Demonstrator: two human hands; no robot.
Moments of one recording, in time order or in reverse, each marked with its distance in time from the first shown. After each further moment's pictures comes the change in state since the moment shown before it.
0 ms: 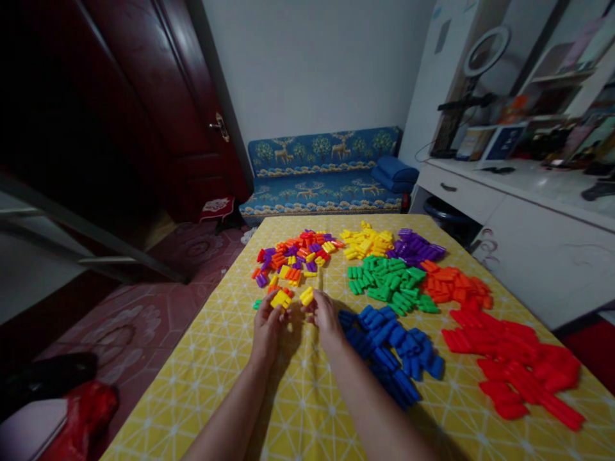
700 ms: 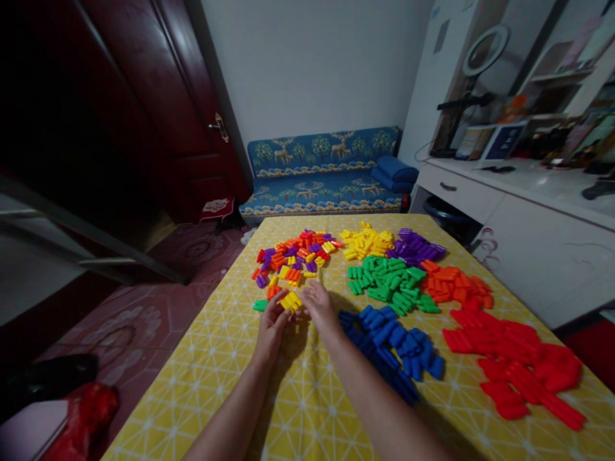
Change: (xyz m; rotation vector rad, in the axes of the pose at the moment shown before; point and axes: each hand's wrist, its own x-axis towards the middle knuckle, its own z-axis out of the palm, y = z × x) left_hand -0.006 -0.001 0.003 0.090 -0.149 -0.016; right_hand 0.009 -0.007 0.001 0.200 0.002 0.007
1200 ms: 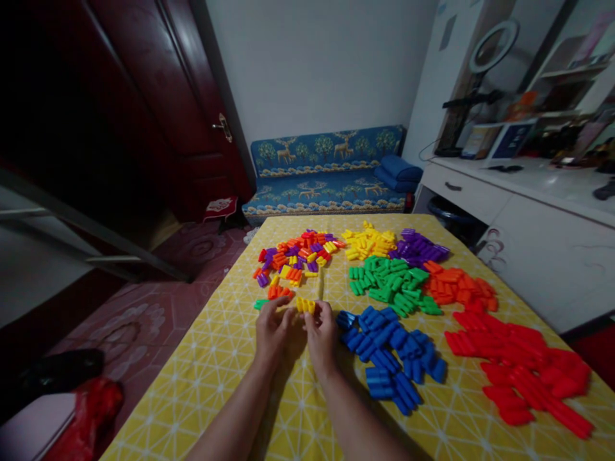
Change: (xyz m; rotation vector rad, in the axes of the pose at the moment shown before) left_hand 0.000 0.002 -0.007 0.631 0.161 0.363; right_hand -0.038 0.039 -0.003 -0.138 0.102 -0.243
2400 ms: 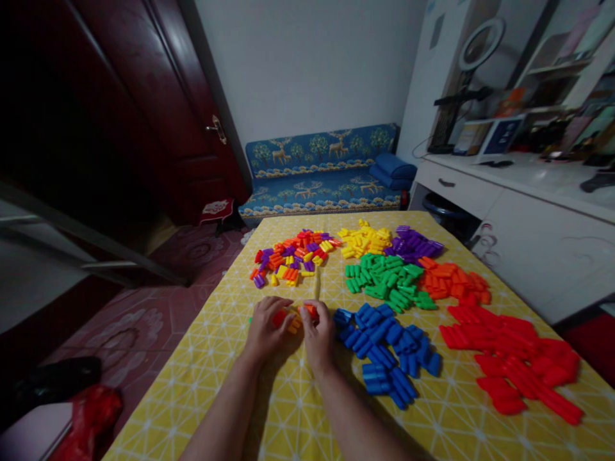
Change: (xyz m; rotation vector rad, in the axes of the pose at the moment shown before) left_hand 0.017 0.010 -0.022 0.580 -0.379 0.393; right_hand 0.001 -0.002 -0.004 -0.131 0.064 -0.208
